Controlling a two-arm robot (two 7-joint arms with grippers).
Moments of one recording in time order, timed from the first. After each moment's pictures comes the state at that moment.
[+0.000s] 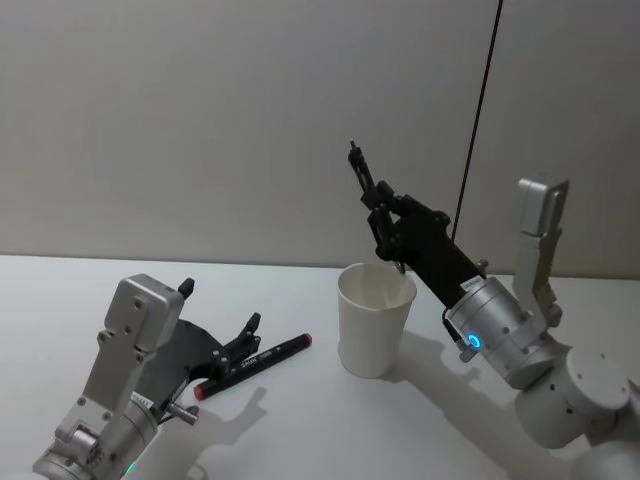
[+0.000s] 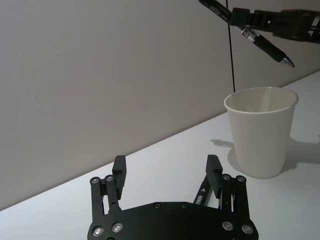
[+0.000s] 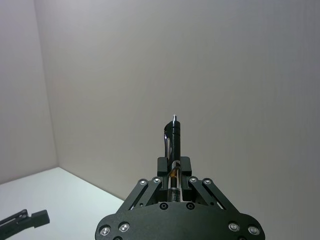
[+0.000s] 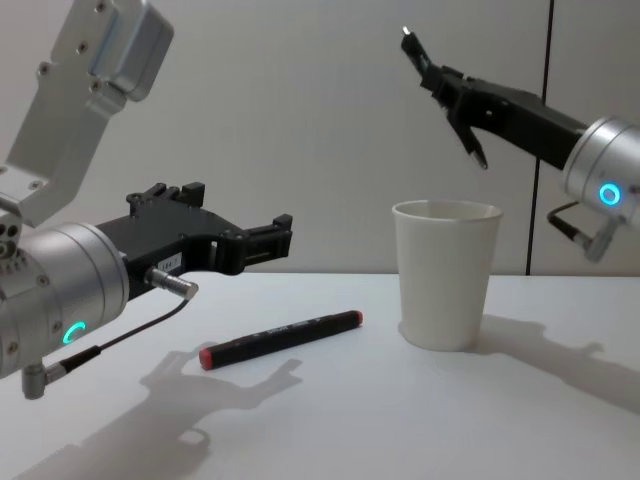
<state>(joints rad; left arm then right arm) -0.24 0.38 0.45 -1.63 -0.20 0.01 -0.01 0.56 0.12 -0.25 -1.10 0.47 -0.22 0.56</state>
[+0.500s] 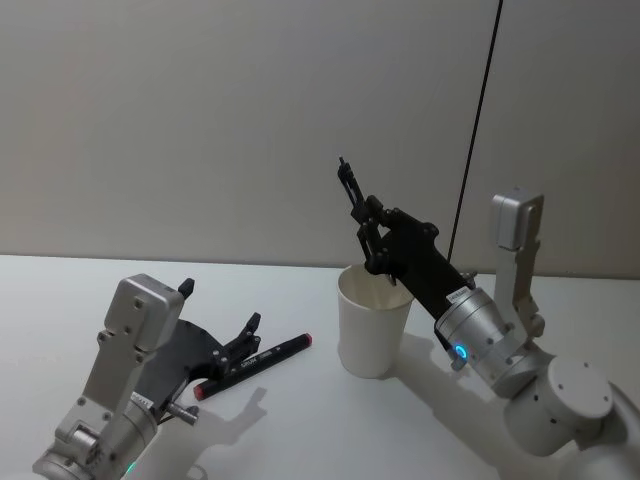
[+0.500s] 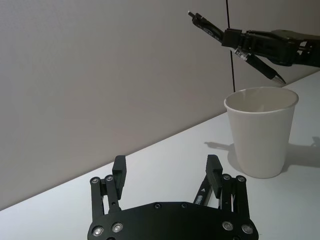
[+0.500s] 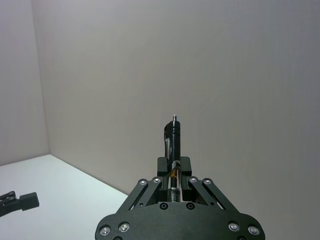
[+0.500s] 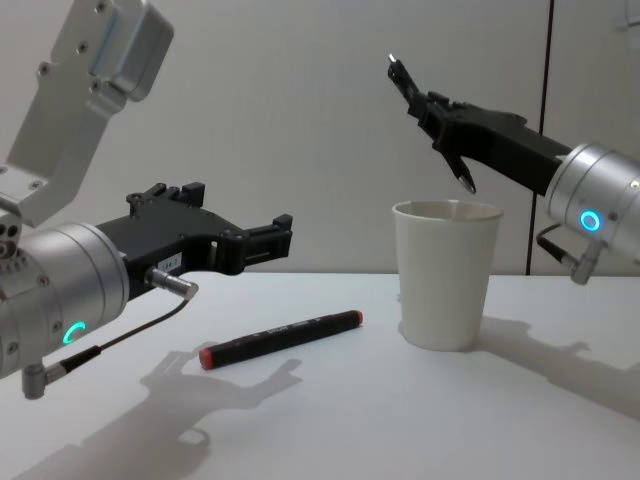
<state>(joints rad) -0.24 0.38 0.45 -1.63 -0.20 0.01 -0.01 0.58 0.12 -0.28 -1.03 0.43 -0.28 0.53</state>
